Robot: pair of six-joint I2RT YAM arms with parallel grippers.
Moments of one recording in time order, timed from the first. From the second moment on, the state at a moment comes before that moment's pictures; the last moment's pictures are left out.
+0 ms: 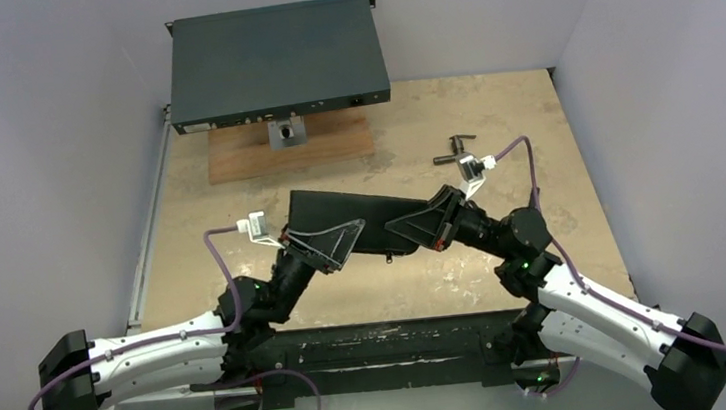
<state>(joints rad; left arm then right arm) -1.20 0.81 0.35 0.88 -0.49 -0.86 0.69 0.80 0.44 0.74 -0.45 1.07</state>
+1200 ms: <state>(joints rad) -1.26 0.66 0.20 0.94 -0.47 -0.67 0.68 0.85 0.40 0.84 -0.32 1.07</state>
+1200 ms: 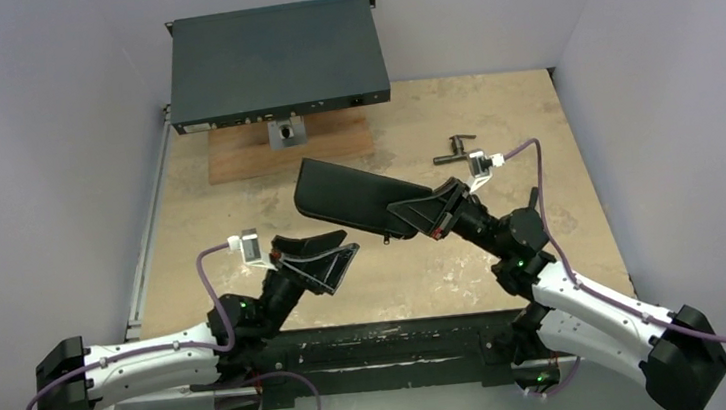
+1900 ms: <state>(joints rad) -1.17 0.86 0.35 1.02 -0.36 -0.68 0.68 0.83 0.41 0.89 -0.45 1.08</state>
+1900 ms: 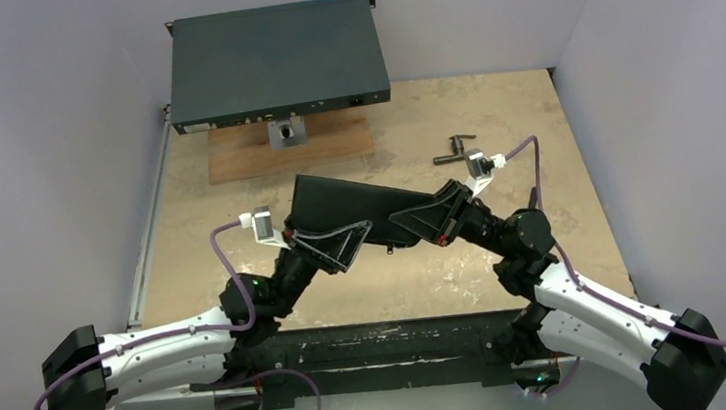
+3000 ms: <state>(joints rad) -1.16 0.79 0.75 0.19 -0.67 -0.85 0.69 0.68 0.59 0.17 -0.33 0.70</state>
